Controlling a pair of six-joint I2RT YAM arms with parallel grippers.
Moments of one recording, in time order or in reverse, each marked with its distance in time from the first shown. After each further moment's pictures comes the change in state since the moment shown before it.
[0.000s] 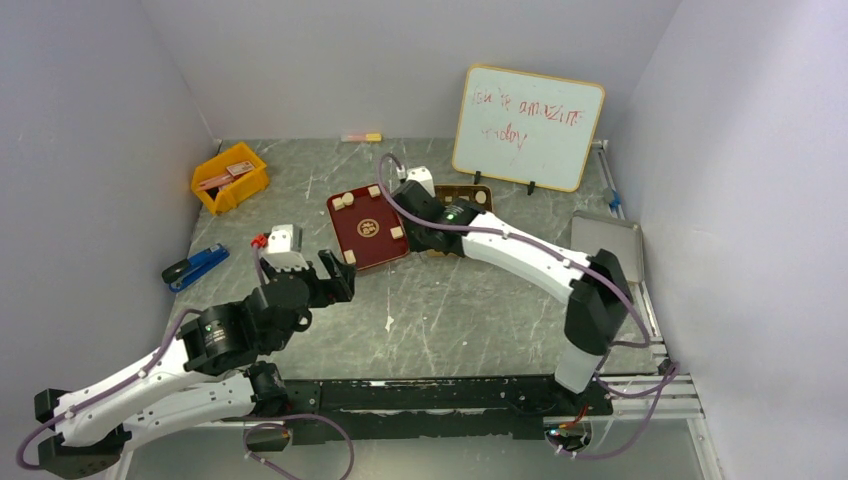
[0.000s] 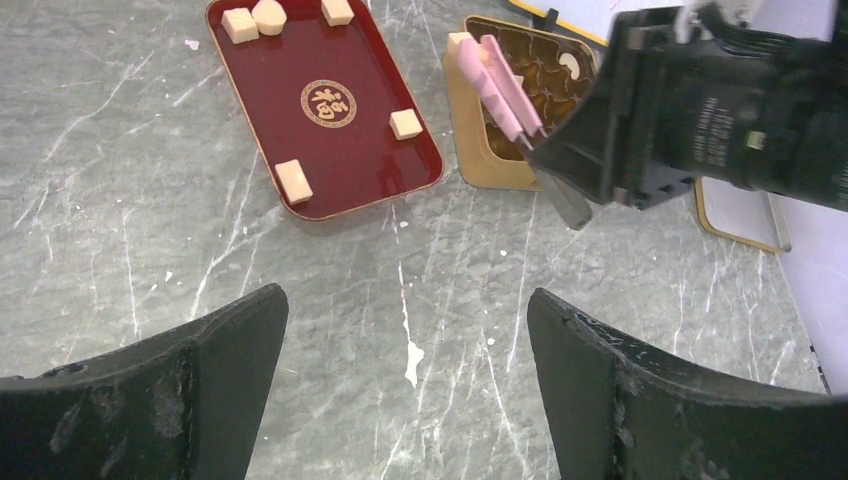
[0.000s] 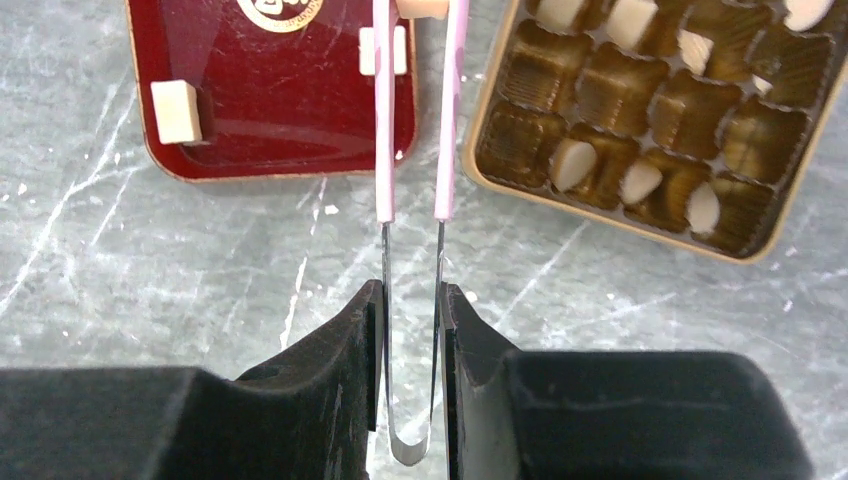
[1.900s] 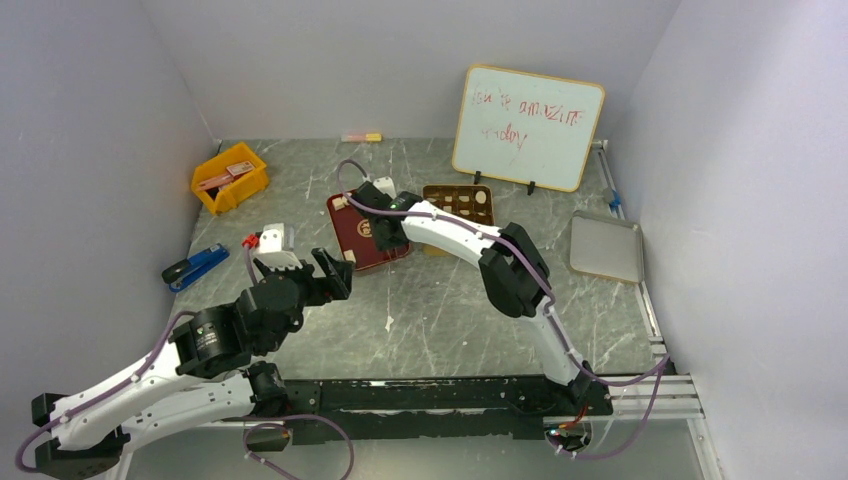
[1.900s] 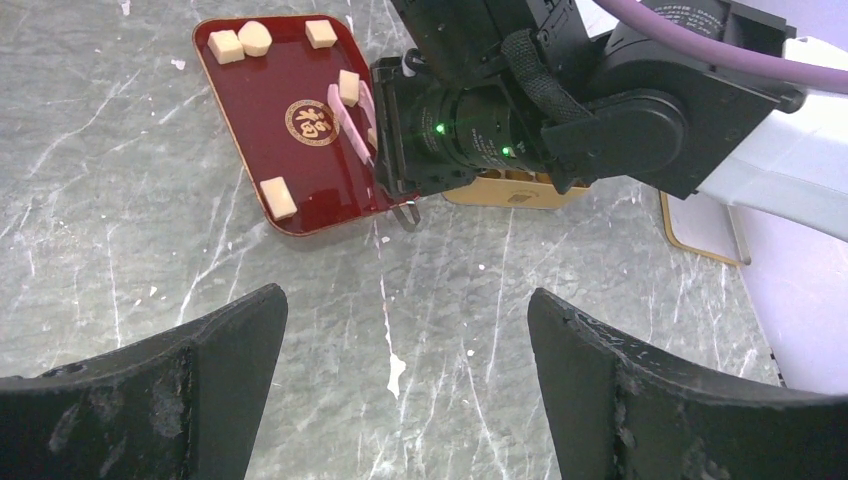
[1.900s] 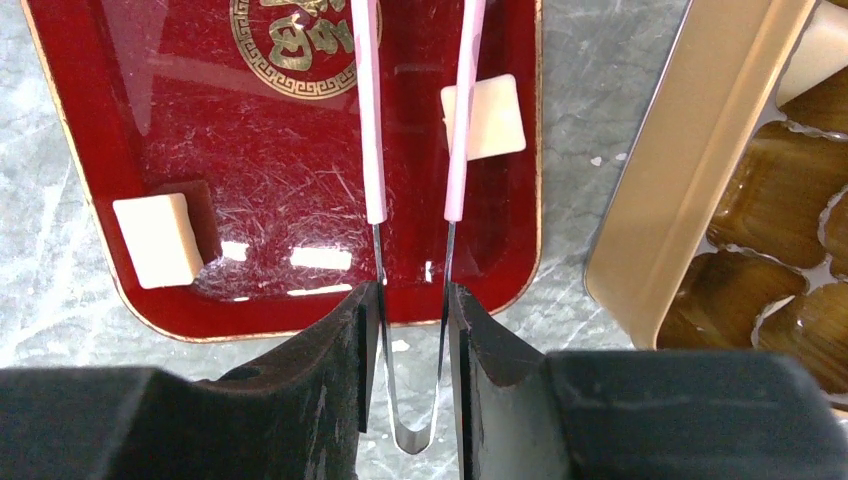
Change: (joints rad) left arm 0.000 -0.031 0.006 0.030 0.001 0.013; right arm -0.009 0.467 0.364 -0.061 -0.053 0.060
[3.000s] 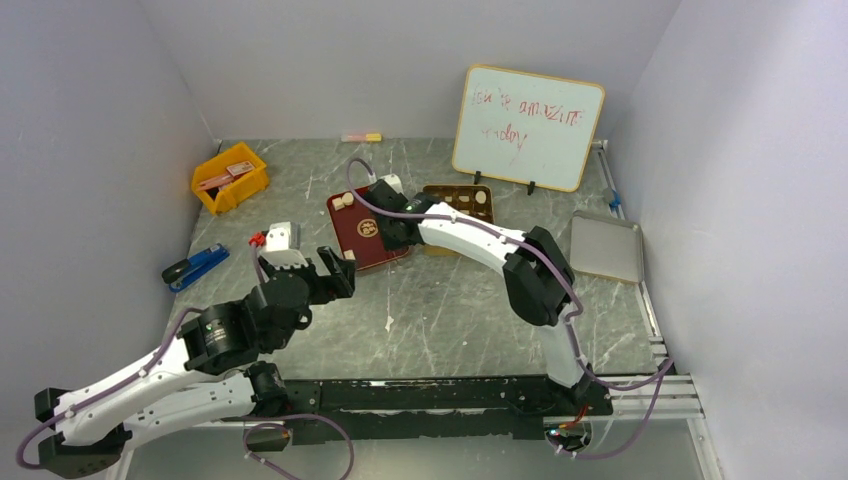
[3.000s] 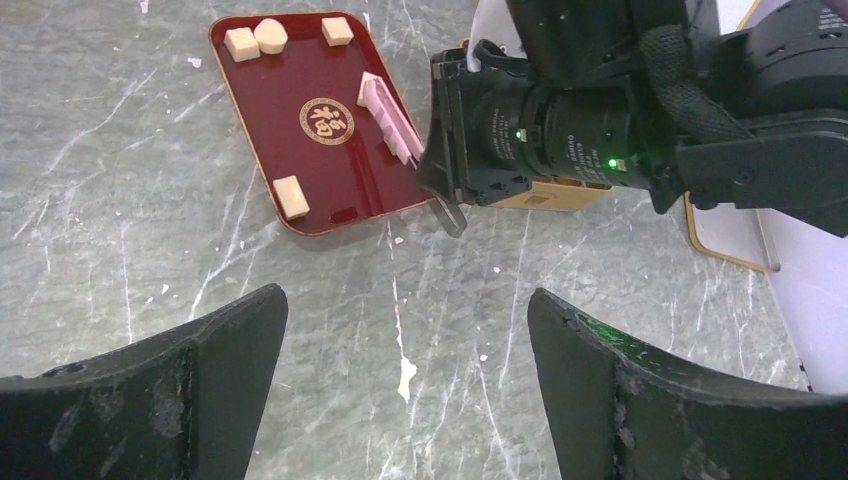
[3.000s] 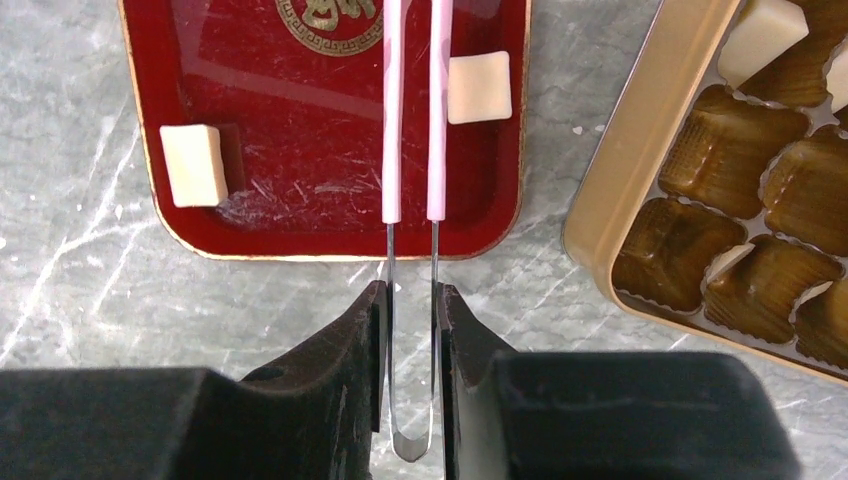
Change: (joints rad) left arm 0.000 0.043 0.002 0.000 -0.026 -0.008; right arm -0.003 -0.172 -0.169 0.080 -0.052 -0.063
